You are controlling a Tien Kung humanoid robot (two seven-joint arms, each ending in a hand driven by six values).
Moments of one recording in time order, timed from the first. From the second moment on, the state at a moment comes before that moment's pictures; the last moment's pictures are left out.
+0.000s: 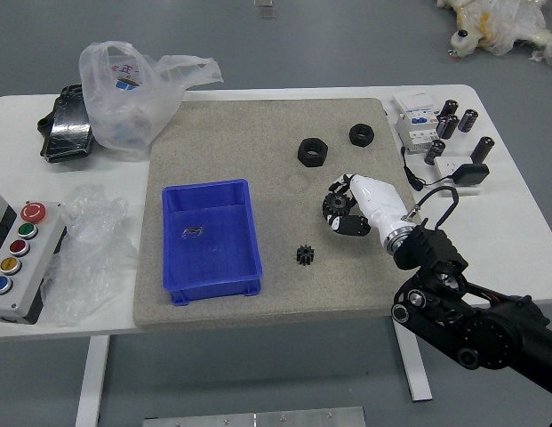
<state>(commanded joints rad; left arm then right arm) -0.15 0.20 -0.72 -0.29 0.94 0.05 0.19 0.52 -0.29 0.62 1.28 -1.86 -0.37 -0.37</state>
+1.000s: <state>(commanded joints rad) -0.16 0.20 -0.76 -0.30 0.98 0.04 0.21 0.69 -0.19 0.38 1.40 -1.77 -0.32 -0.32</state>
